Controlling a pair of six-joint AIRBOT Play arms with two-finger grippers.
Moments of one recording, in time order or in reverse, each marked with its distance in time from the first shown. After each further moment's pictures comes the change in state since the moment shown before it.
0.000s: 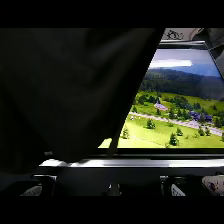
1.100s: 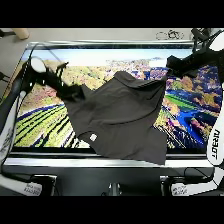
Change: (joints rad) left arm -0.097 -0.421 -0.489 0.148 -1.146 -0.438; right arm 0.000 -0.531 -0.042 -0.456 0.270 -0.072
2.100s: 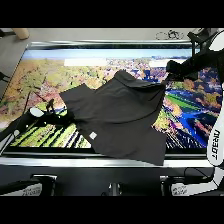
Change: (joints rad) left arm 0.130 0.248 -0.761 -0.275 0.680 0.045; right arm 0.000 0.005 0.000 0.008 0.069 -0.035
